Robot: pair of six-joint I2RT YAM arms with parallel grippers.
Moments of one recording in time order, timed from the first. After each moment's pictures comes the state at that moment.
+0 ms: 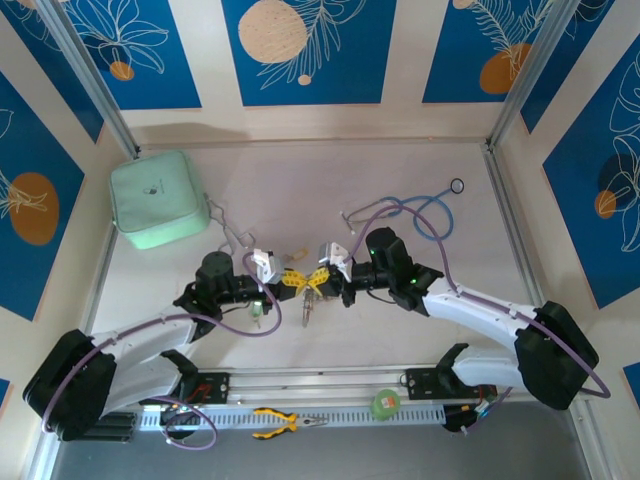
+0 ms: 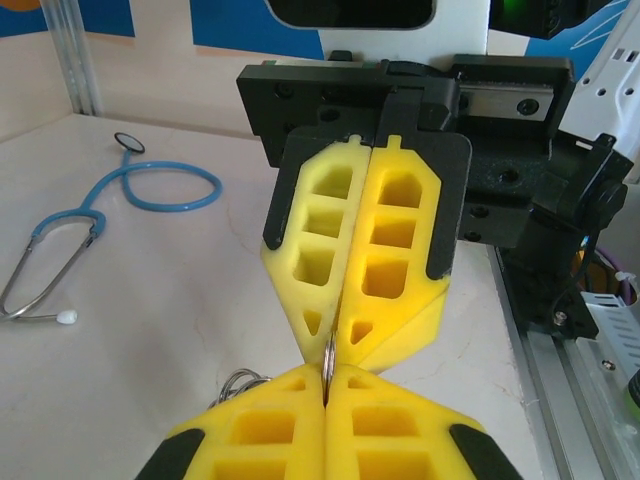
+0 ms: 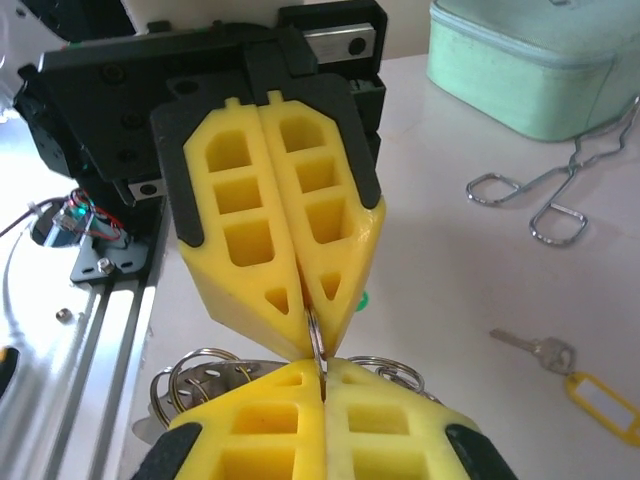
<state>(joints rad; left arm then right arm) -0.63 1.08 0.33 0.59 0.75 0.05 0.74 1.20 0.61 0.13 -0.68 -0.22</state>
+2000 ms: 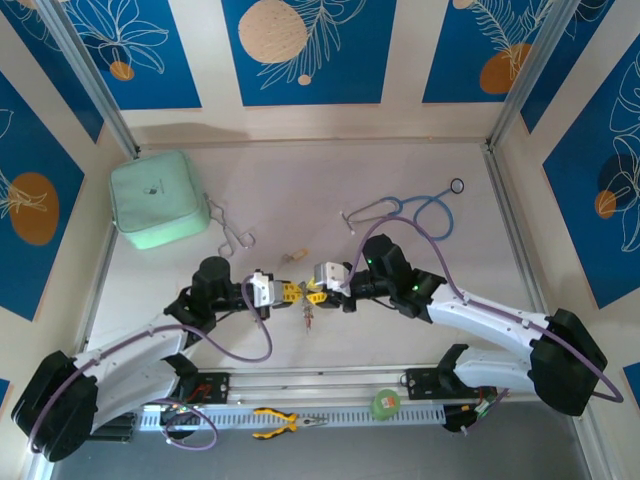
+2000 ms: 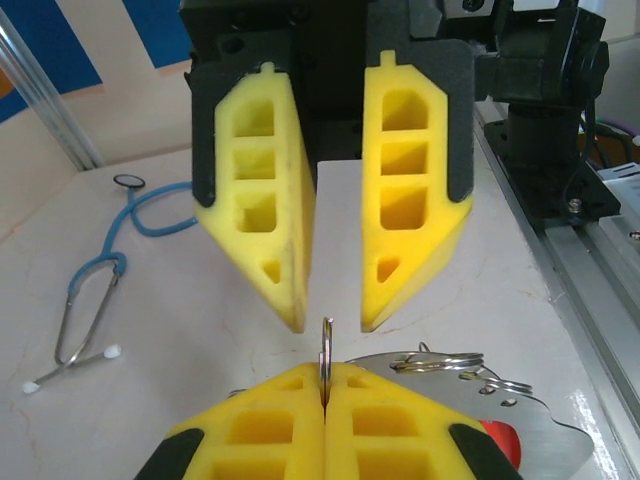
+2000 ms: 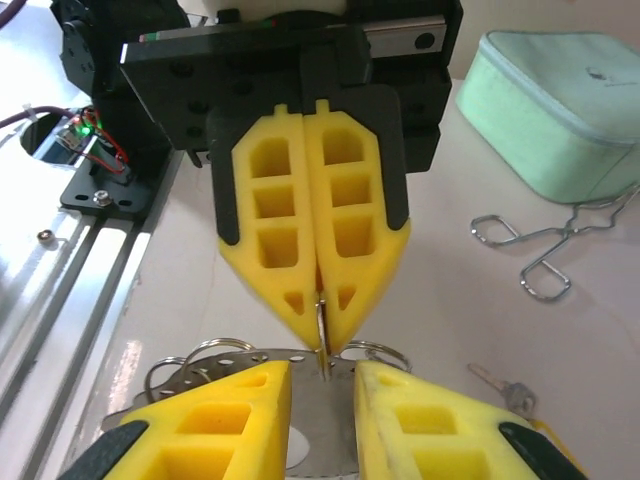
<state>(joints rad) -0.65 0.94 0.31 0.37 0.75 0.47 0.83 1.14 0.62 0.04 -0.60 -0.51</state>
